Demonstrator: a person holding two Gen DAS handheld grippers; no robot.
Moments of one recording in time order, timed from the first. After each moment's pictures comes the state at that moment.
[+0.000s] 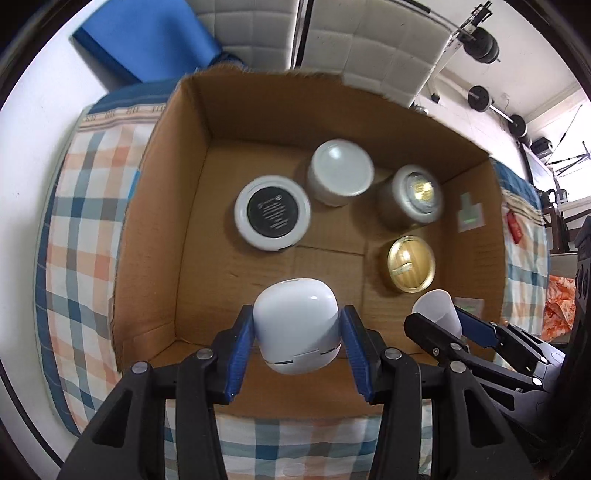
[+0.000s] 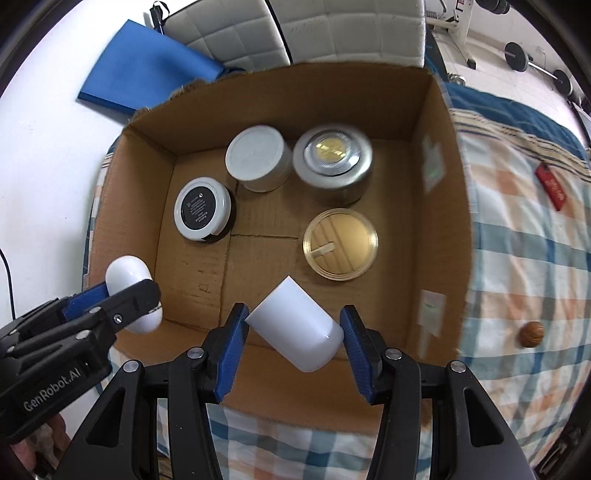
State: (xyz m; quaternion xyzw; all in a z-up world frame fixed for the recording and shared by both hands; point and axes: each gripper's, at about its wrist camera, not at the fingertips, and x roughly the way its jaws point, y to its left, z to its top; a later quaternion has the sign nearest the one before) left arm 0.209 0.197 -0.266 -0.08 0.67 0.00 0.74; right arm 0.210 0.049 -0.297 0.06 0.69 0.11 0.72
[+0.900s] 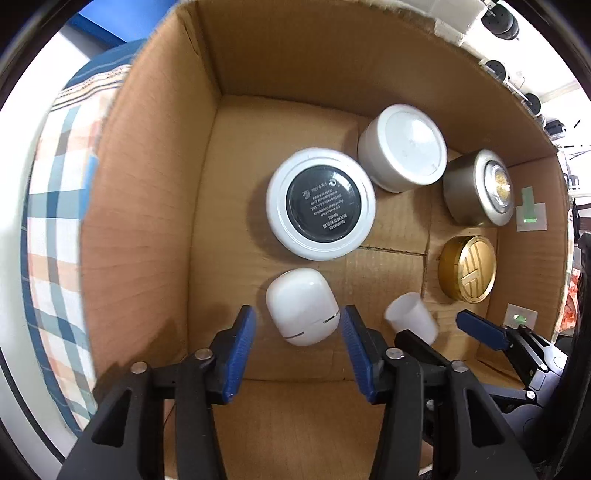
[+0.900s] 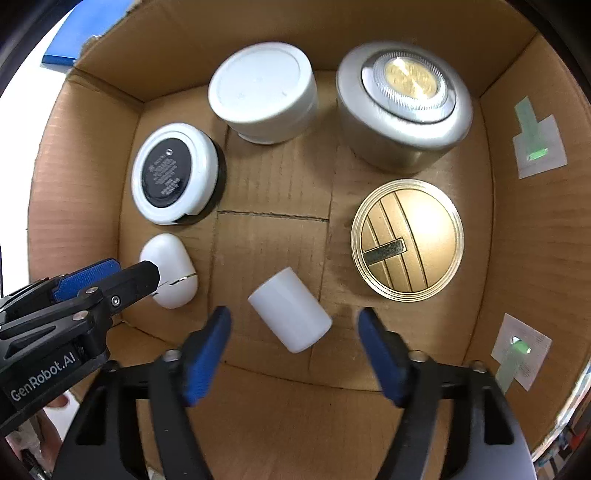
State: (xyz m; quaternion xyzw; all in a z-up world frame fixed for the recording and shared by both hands) left arm 0.239 0.220 -0.317 -0.08 0.72 0.00 0.69; right arm 0.233 0.096 -0.374 0.03 0.74 0.10 0.67
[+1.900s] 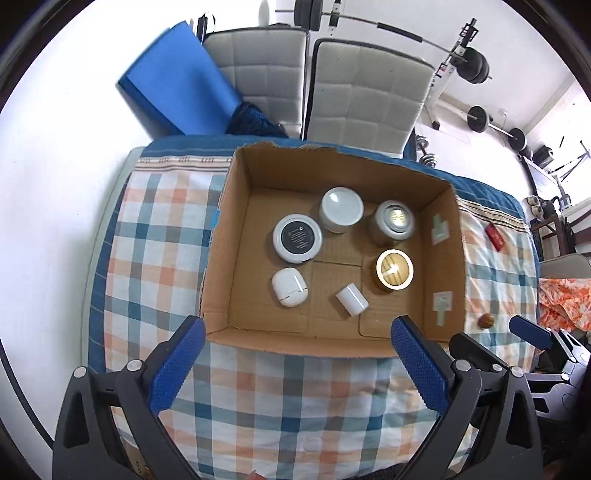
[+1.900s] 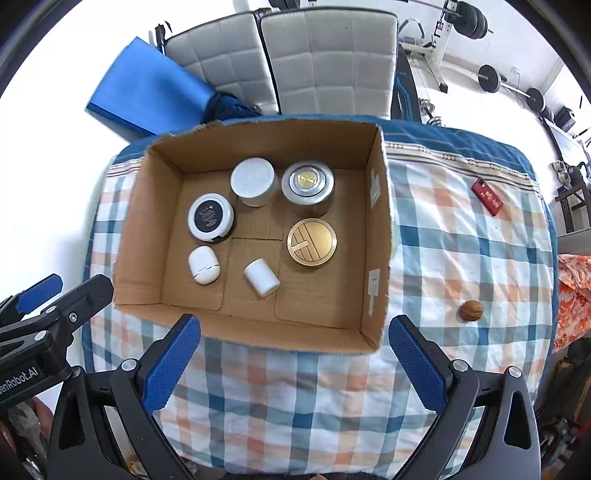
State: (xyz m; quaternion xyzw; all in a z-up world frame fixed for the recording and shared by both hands) left arm 0.159 0.202 -0.141 -0.05 0.61 0.01 0.79; right arm 0.159 0.025 -0.177 0.02 0.64 0.07 0.76
